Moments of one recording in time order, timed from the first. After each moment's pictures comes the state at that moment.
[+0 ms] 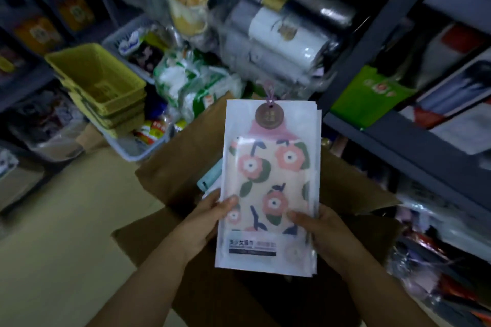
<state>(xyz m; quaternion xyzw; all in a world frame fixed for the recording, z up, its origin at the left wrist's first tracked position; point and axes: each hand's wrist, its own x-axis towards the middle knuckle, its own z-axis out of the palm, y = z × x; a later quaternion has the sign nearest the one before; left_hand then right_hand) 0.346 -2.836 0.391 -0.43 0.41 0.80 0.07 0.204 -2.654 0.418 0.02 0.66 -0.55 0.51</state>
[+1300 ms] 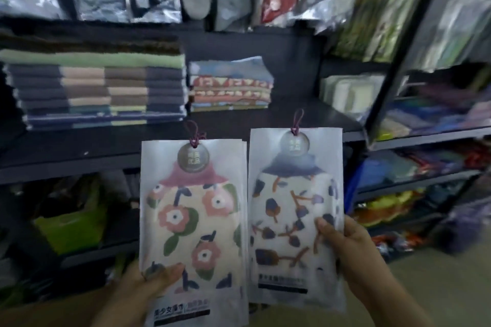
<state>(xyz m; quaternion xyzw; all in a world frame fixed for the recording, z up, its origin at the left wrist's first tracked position) 0.184 -2.547 0.584 -0.07 0.56 0.81 0.18 0.198 -2.231 0.611 0.17 0.66 -0.73 -0.02</state>
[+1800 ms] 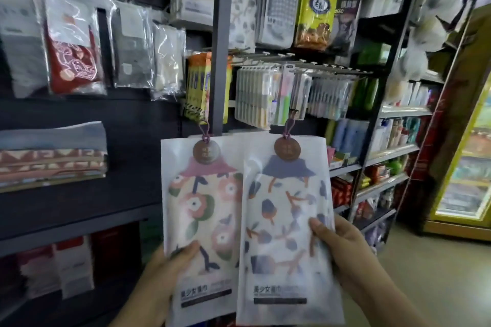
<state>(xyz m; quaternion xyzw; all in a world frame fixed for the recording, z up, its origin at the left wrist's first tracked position) 0.128 -2.127 0.660 0.04 0.55 0.81 0.18 0.233 -1.878 0.708 0.17 0.62 -0.74 -0.20</state>
